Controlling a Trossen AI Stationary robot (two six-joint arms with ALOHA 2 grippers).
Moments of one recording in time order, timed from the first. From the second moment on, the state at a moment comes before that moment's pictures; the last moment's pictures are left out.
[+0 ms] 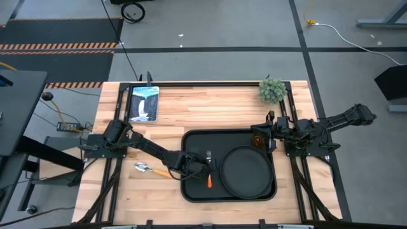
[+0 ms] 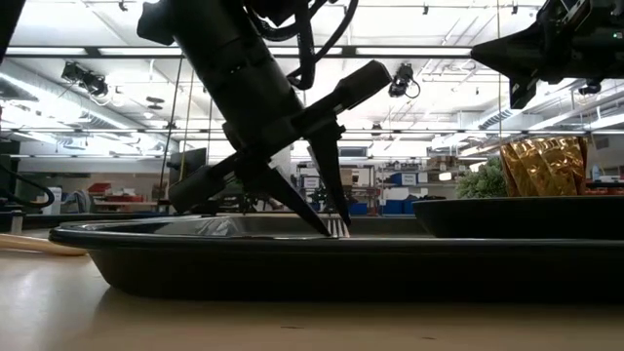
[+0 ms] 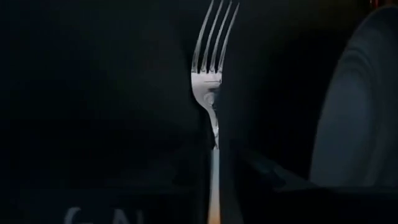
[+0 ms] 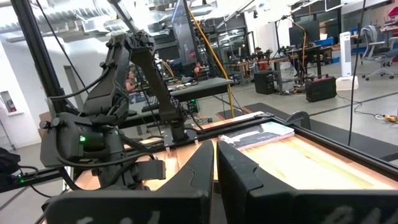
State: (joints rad) left arm -0.35 2.03 1.28 -0.25 -0.38 -1.85; right arm 0.25 0.41 0.06 0.50 0.43 0.13
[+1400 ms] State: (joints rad) left arm -0.59 1.86 1.28 -1.08 -0.21 -2.05; right arm 0.25 0.41 0.06 0.50 0.43 0.13
